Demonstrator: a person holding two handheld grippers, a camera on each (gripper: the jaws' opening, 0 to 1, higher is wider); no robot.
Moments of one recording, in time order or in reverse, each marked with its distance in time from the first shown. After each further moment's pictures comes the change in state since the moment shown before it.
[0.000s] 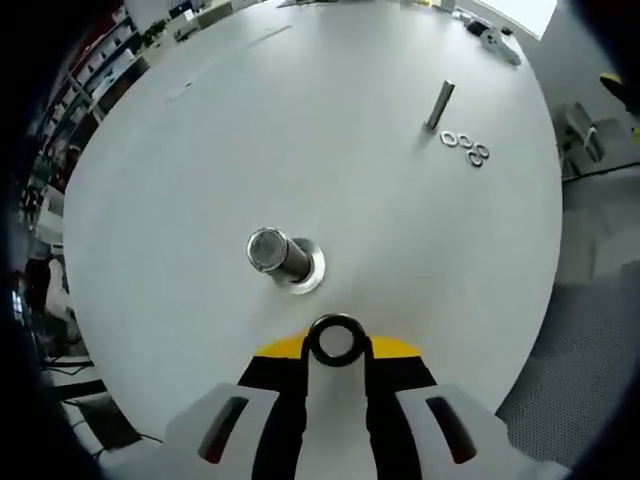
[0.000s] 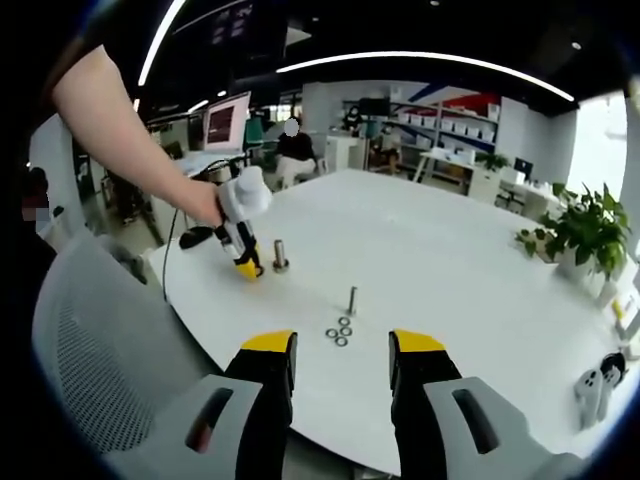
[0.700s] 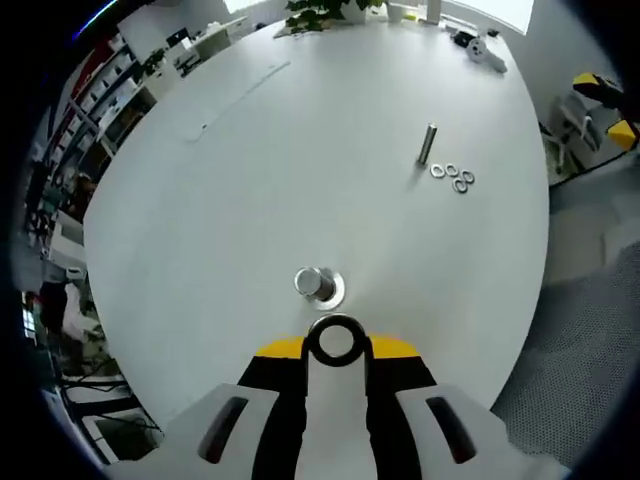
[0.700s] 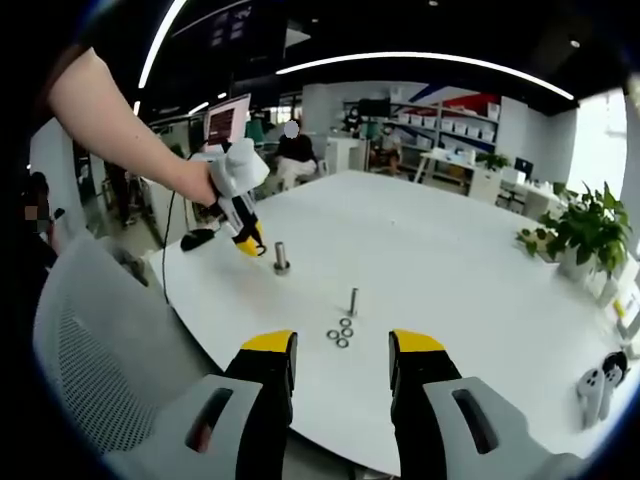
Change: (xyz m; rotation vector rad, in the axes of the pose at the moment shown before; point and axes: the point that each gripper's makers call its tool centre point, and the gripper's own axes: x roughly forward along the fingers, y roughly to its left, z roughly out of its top) left arm -0.046 0.011 0.027 0.070 -0.094 0.072; right arm 0.000 0.000 0.001 0.005 -0.010 0.006
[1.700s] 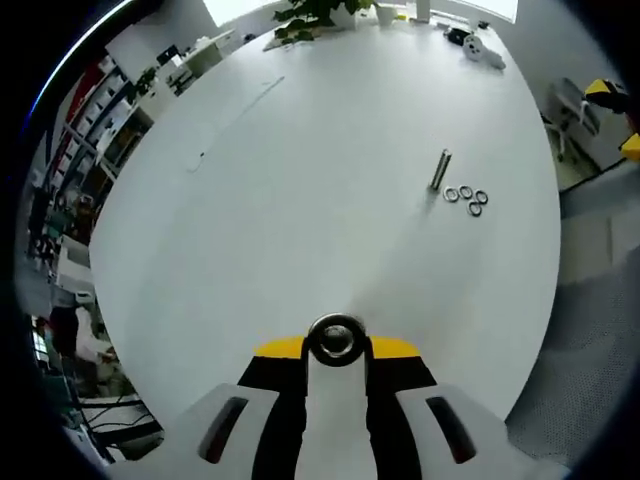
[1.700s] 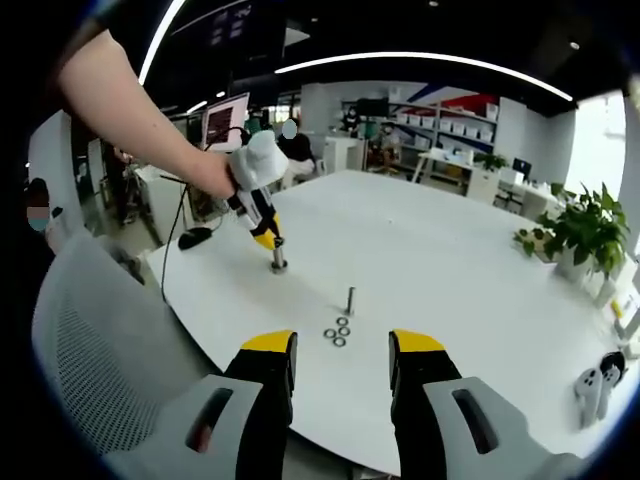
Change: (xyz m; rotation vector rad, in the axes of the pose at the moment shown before) left arm 0.015 0.015 0.032 0.066 0.013 0.014; right arm -0.001 -0.002 -0.002 -0.004 0.005 -0.014
